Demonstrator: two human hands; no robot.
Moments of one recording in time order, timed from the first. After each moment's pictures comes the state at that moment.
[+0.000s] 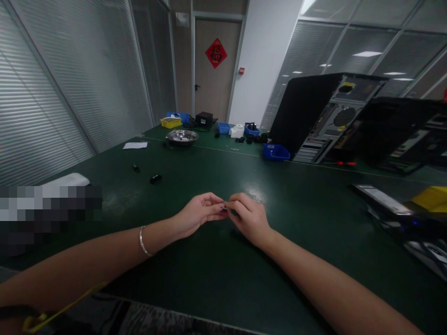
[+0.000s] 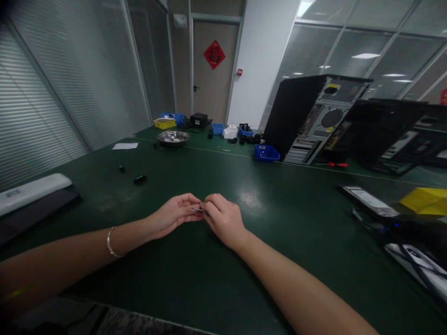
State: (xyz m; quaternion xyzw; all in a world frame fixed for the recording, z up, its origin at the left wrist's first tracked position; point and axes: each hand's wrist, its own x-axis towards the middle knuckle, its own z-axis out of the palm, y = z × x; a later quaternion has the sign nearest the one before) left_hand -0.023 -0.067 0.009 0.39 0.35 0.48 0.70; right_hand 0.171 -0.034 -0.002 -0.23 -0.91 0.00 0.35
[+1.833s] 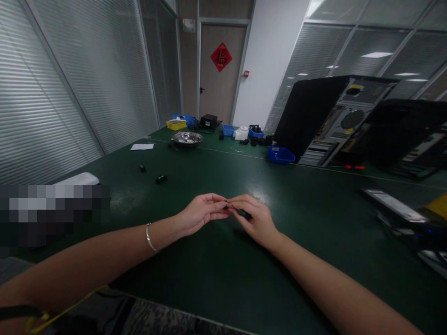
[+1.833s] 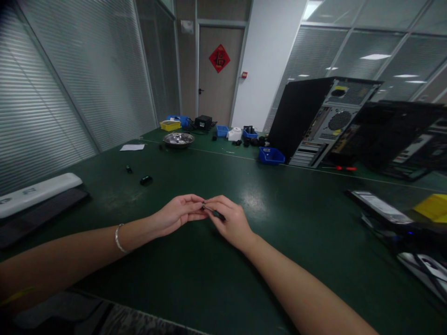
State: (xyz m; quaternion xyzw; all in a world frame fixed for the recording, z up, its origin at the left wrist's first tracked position) left_hand -0.026 -0.065 0.010 0.36 0.34 0.50 0.71; right_hand 0.173 -0.032 0.007 -0.18 -0.89 0.14 0.39
